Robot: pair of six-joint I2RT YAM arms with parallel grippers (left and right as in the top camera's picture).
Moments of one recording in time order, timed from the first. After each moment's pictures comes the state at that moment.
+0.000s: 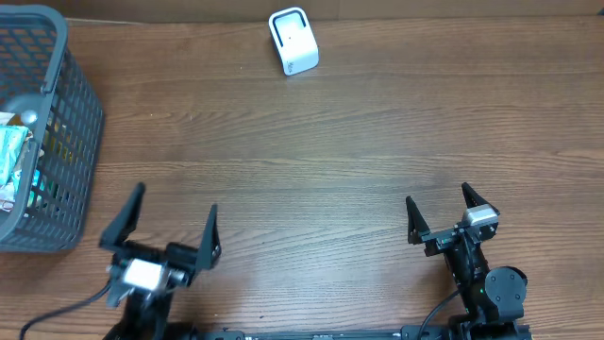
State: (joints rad) left arm 0.01 0.01 0.26 0.26 0.31 -0.06; right arm 0.10 0.01 0.02 -0.02 -0.15 0.02
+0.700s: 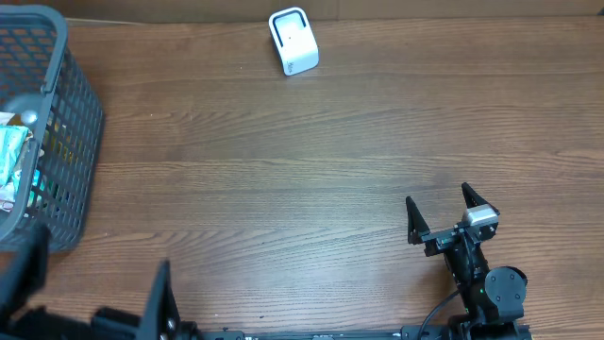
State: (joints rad) left arm 0.01 0.33 1.17 -0.26 0.33 -0.06; right arm 0.10 0.01 0.02 -0.02 -0.15 0.02
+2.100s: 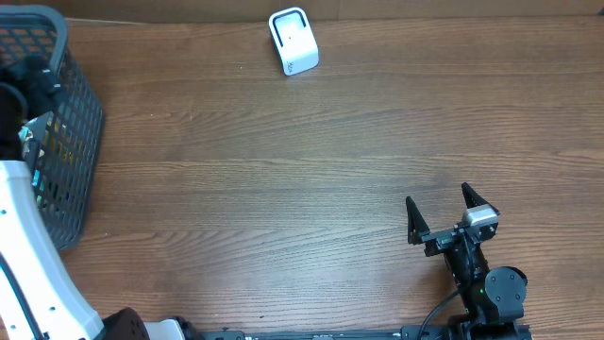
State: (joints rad) left arm 0.45 1.54 1.95 -1.16 -0.16 -0.15; right arm 0.10 0.01 0.02 -0.02 -0.15 0.02
